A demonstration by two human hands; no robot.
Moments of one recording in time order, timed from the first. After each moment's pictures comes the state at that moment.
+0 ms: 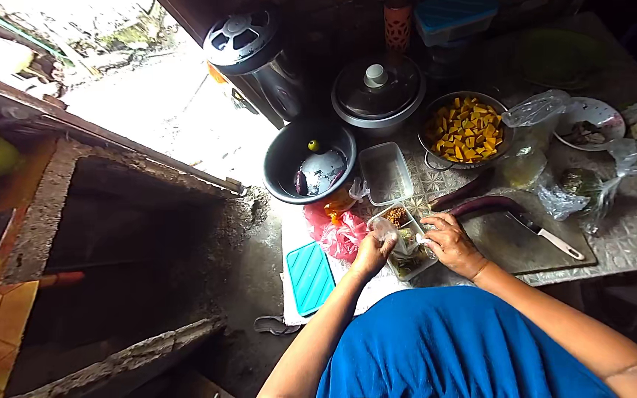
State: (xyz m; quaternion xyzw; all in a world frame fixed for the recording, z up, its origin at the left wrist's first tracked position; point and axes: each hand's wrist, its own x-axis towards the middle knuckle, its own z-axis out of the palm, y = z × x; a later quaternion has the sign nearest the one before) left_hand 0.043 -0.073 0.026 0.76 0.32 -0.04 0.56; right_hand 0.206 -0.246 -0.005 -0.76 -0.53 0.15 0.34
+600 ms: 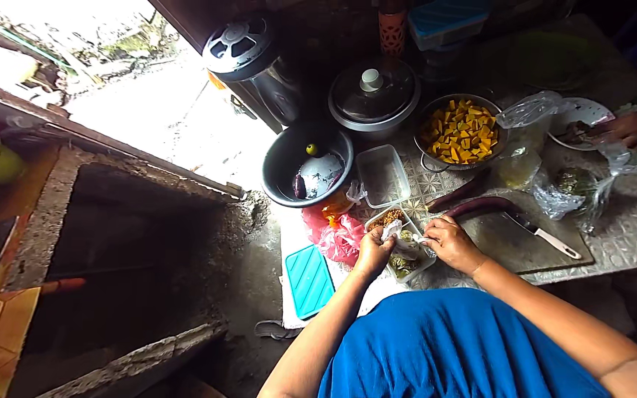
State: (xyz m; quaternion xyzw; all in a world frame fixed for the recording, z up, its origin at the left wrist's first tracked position) left_hand 0.062 -0.083 0.034 0.72 0.37 0.02 0.59; right_hand 0.214 -0.244 0.011 -0.78 -0.49 0.23 0.30
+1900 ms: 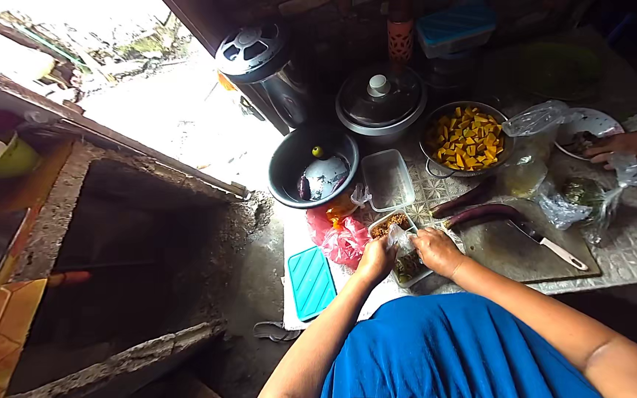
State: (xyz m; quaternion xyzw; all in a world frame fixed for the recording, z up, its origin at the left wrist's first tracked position) left_hand 0.059 -0.080 0.040 0.83 0.33 -0.18 0.41; right_hand 0.197 -0.205 0.016 -0.76 -0.56 0.32 0.05
